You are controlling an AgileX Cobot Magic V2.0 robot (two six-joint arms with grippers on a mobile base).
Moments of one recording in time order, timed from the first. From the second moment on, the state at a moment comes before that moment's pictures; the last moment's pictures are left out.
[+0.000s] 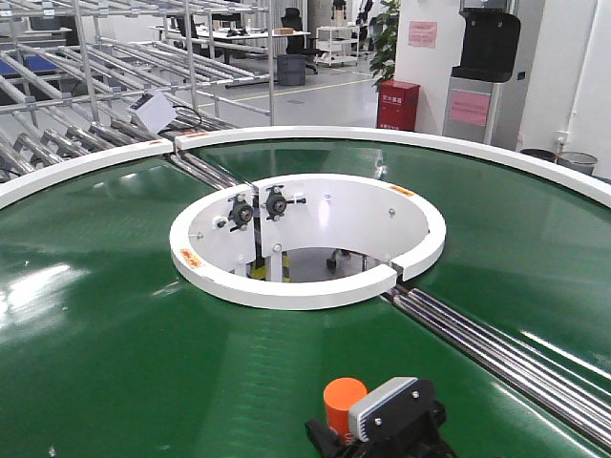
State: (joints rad) left arm 0.09 -0.01 0.03 -0.07 0.01 0.02; right arm 0.48 1.88 -0.70 -0.13 -0.87 -0.02
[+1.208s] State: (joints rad) left arm 0.09 -0.01 0.03 -0.07 0.01 0.02; right arm 0.48 1.87 -0.64 -0.02 -0.79 -0.10
